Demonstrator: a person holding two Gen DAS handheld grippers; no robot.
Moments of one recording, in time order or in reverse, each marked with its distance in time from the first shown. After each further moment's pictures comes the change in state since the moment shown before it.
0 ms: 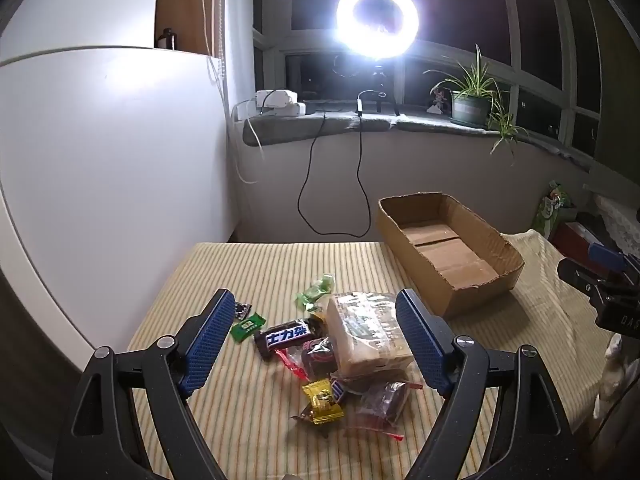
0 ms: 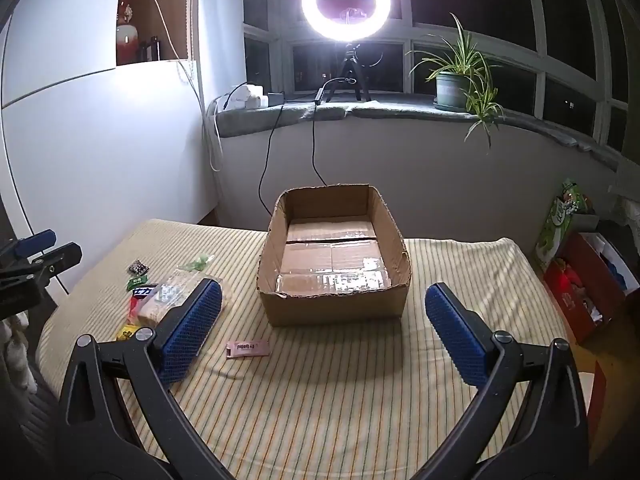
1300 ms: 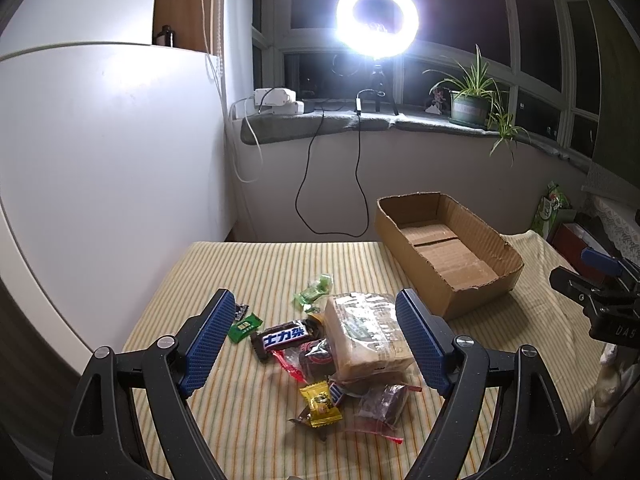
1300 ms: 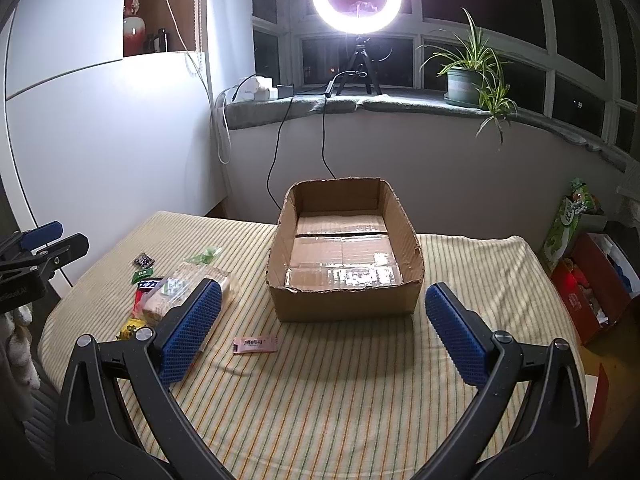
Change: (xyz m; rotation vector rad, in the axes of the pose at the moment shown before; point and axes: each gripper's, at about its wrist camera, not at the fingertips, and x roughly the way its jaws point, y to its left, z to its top) left arm 0.003 0.002 0.001 -0.004 0.004 -0.009; right arm 0.009 0.006 -0.003 -0.017 0.022 0.028
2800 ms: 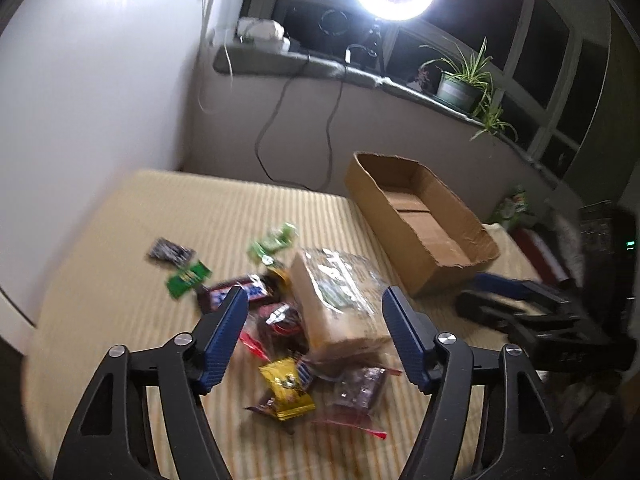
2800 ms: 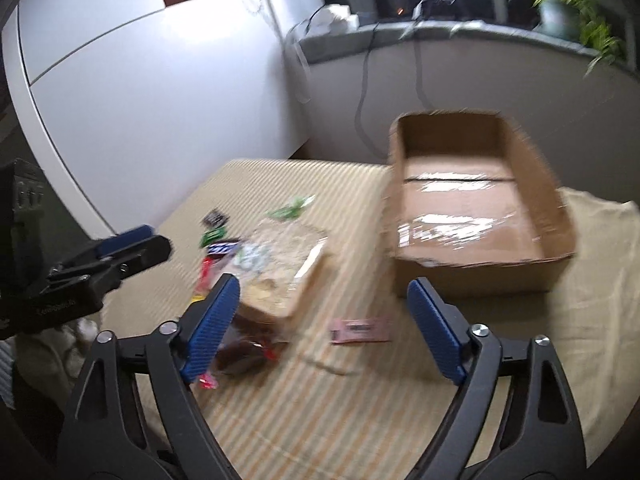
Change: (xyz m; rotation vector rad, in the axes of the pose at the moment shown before) left arm 0.056 0.034 -0.021 -0.175 0.191 -0.263; right arm 0.084 0.049 -0.007 0.015 0.241 0.353
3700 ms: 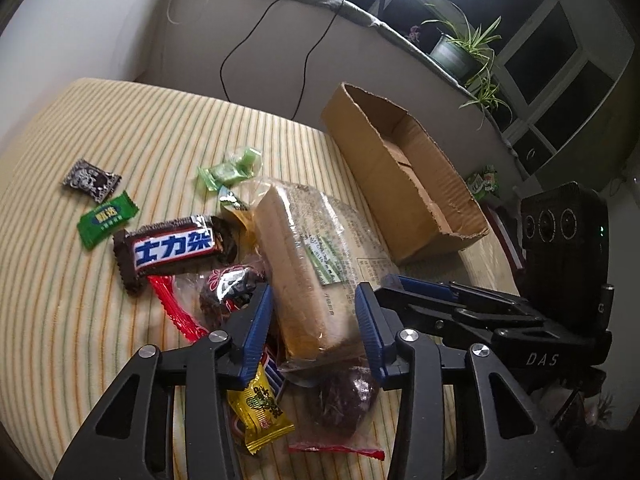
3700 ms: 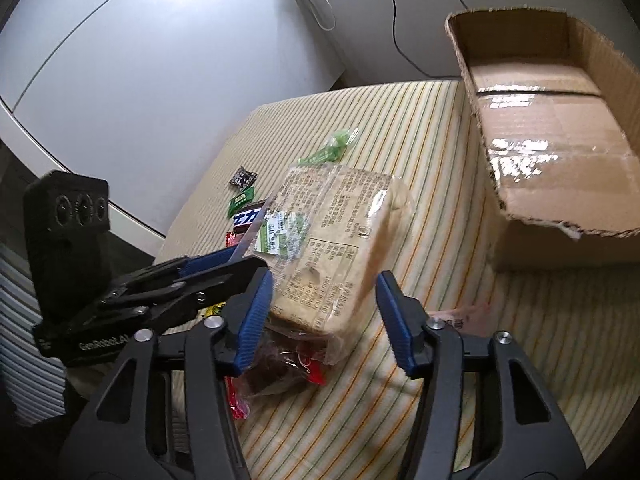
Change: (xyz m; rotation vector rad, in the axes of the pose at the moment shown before) left arm 0.067 0.014 -0.009 -0.107 0.218 -0.186; right arm 0.082 -0.007 -0.004 0.149 0.235 0.225
